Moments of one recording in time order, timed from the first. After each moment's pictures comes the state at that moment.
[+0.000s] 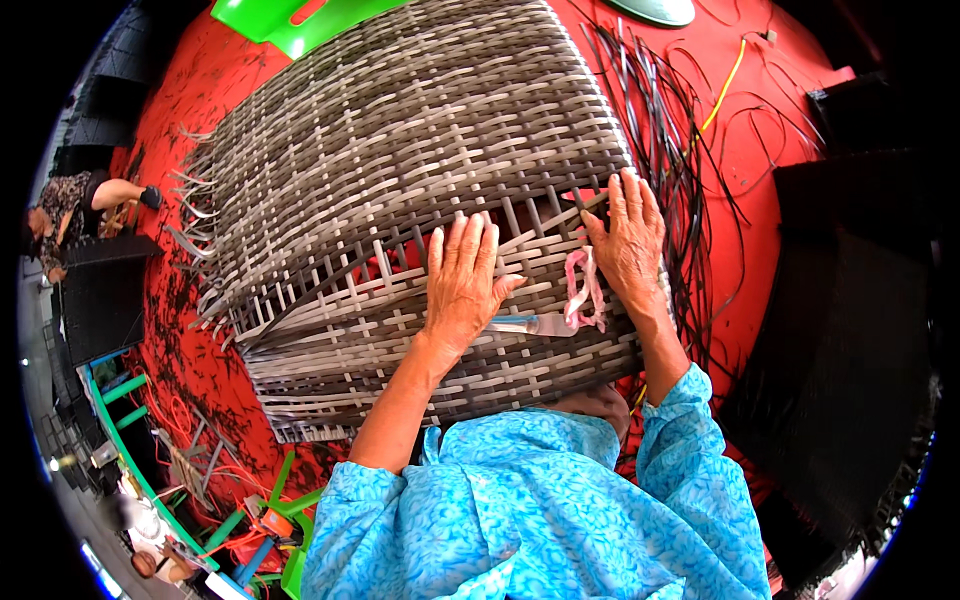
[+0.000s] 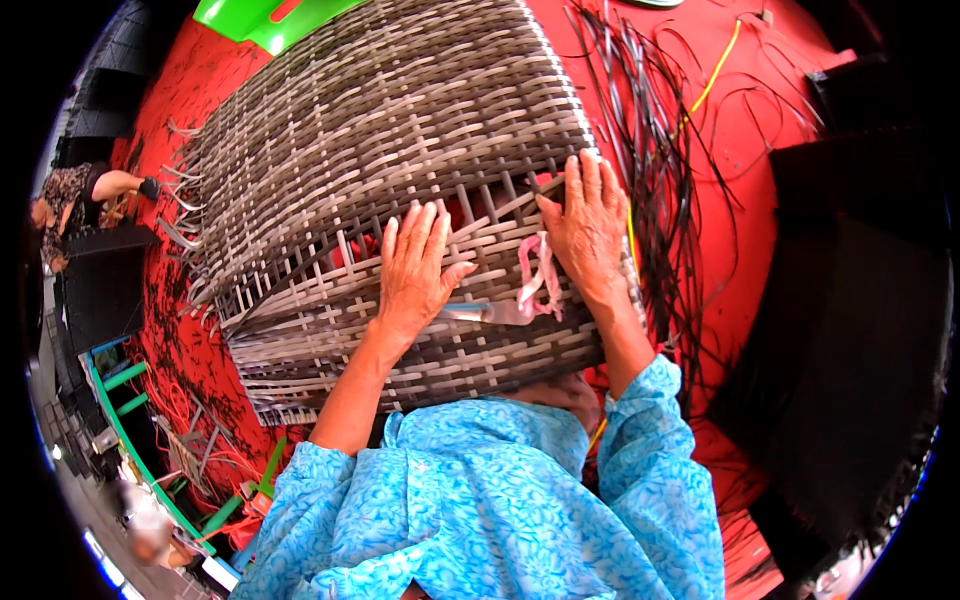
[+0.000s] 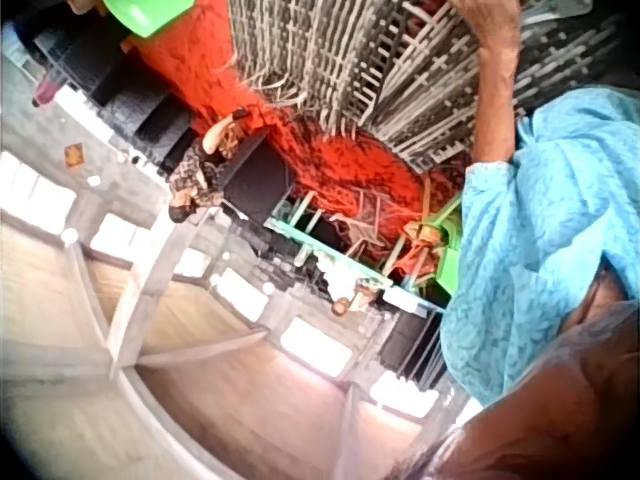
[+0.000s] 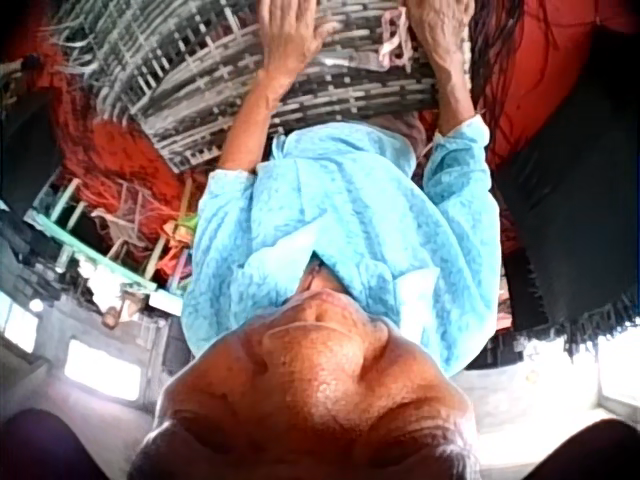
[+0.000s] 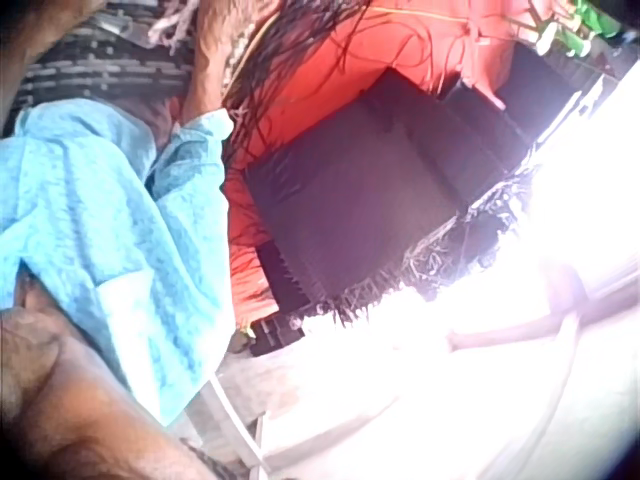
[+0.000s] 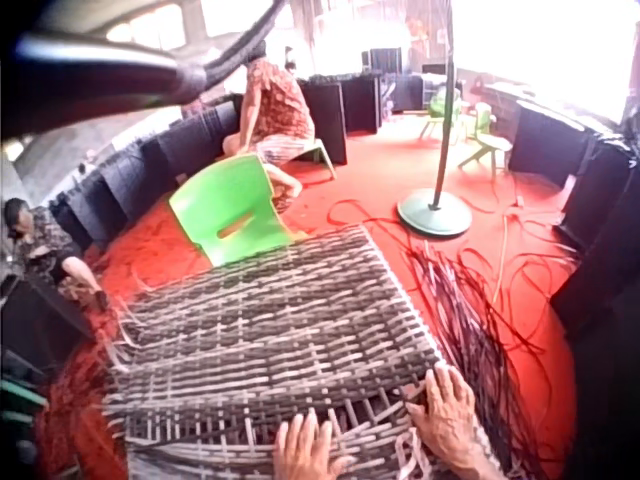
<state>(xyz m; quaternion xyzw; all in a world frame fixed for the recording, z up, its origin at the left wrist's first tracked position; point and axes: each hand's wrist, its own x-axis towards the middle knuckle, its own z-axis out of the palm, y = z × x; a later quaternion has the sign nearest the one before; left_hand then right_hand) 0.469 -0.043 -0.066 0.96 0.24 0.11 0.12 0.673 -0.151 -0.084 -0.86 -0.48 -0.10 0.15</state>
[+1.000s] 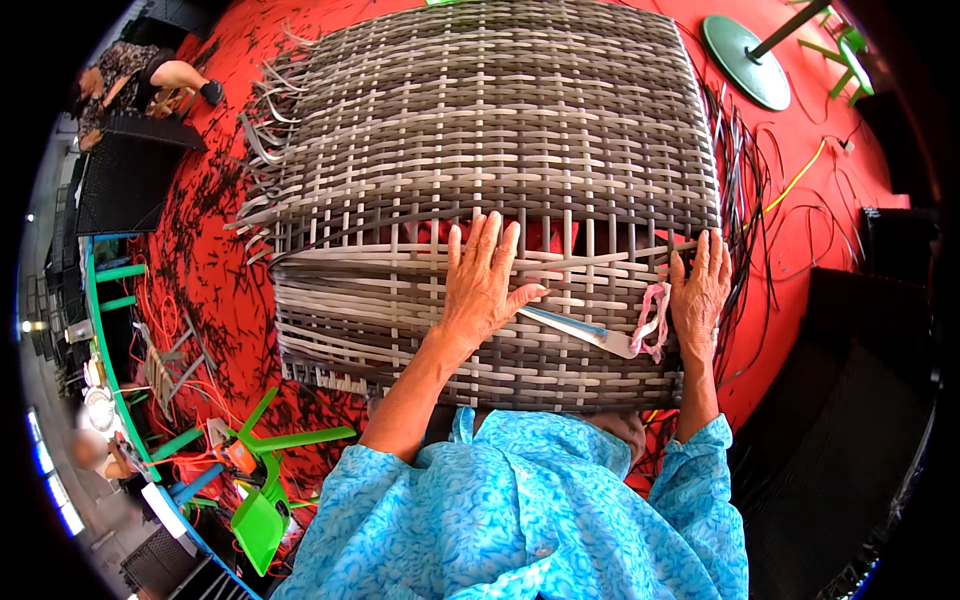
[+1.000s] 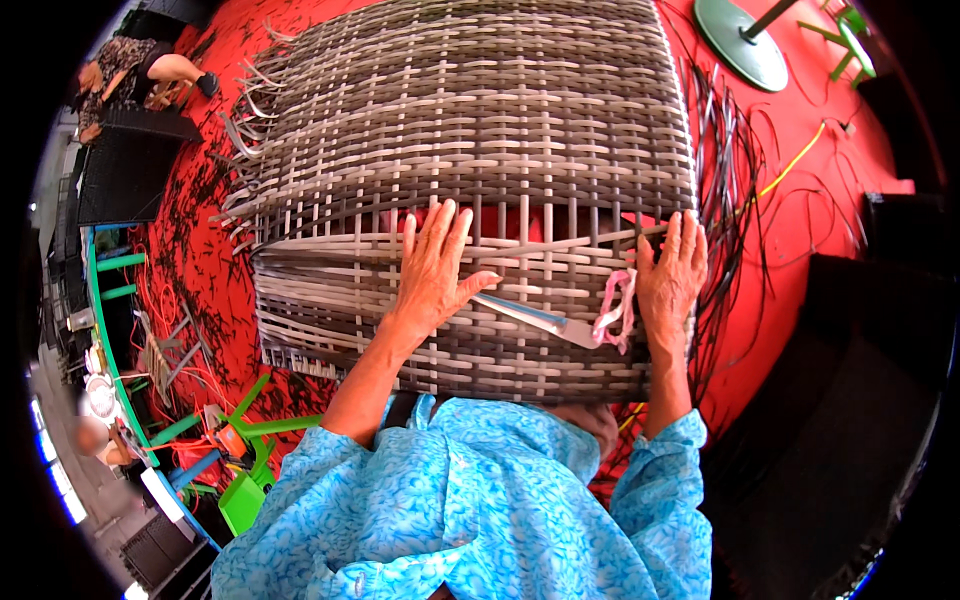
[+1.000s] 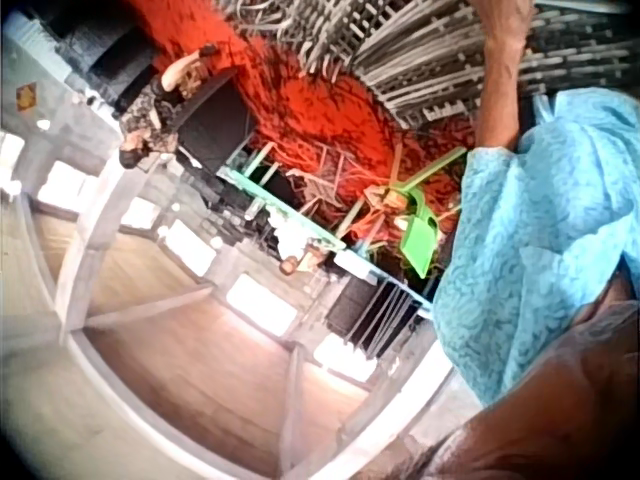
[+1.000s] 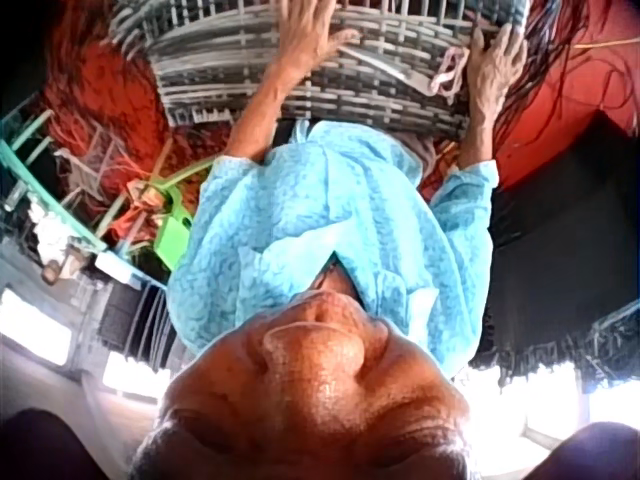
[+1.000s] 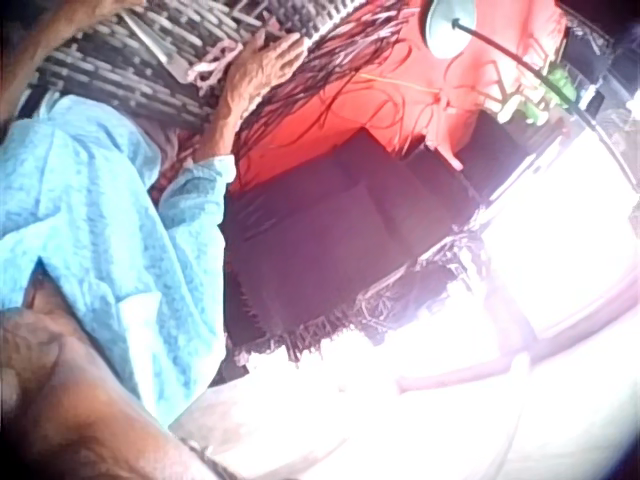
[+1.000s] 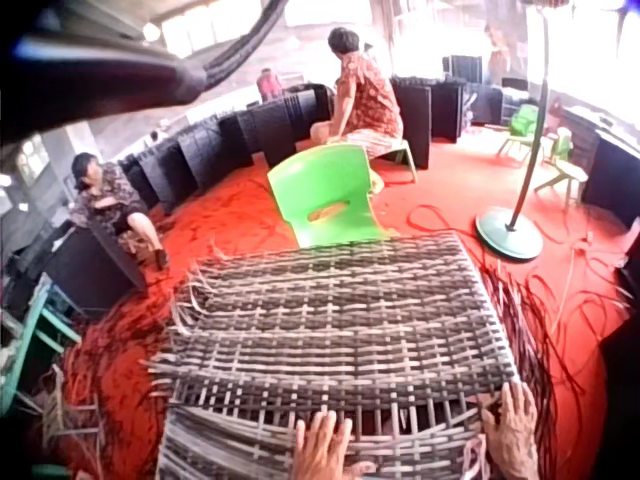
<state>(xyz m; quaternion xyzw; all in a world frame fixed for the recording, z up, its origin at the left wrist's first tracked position) 0.357 -0.027 -0.069 0.91 0.37 0.11 0.14 0.635 -0.150 -0.075 -0.85 -0.50 -0.11 0.13</state>
